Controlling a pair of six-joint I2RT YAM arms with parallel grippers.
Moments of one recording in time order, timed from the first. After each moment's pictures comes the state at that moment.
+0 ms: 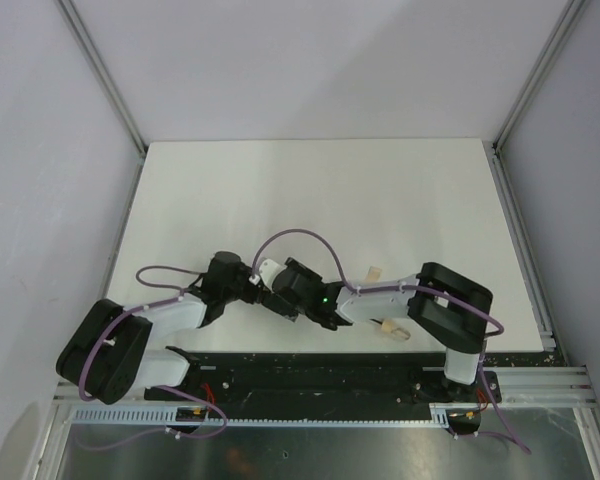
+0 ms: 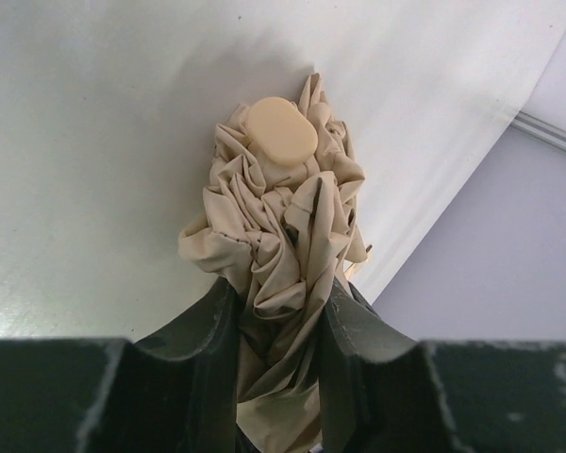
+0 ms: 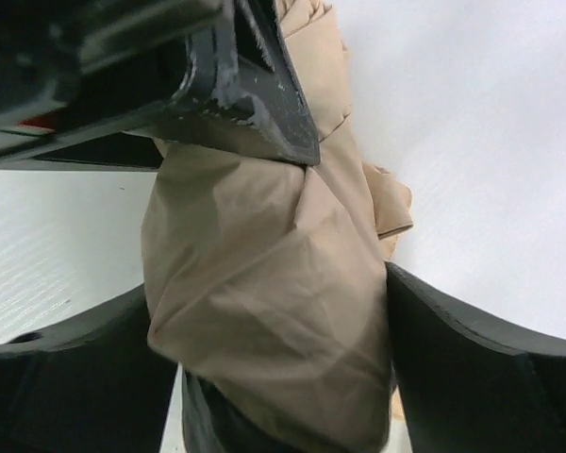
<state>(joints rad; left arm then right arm) -0.46 1.28 0.33 0.21 0.11 -1.57 1.17 1.81 1.02 0.05 0.37 -0.10</state>
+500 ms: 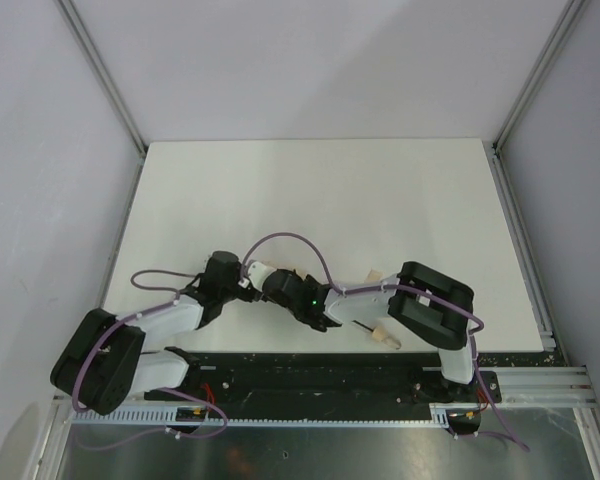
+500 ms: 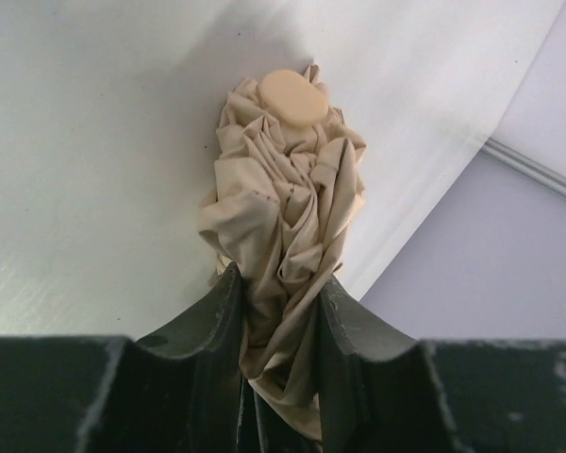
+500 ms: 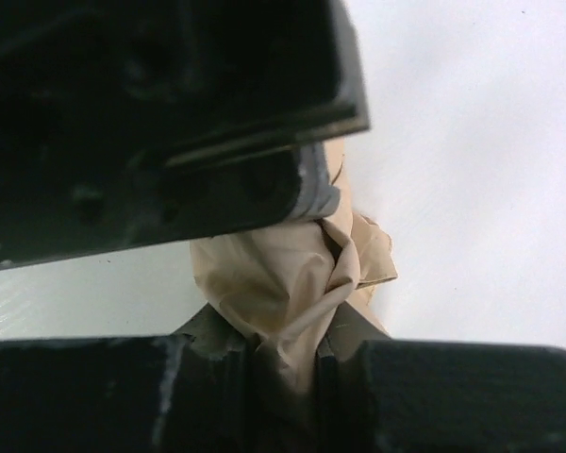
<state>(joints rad) -0.46 1.23 0.33 0.16 0.09 -1.65 1.19 1.94 1.08 0.16 0.48 -0.21</state>
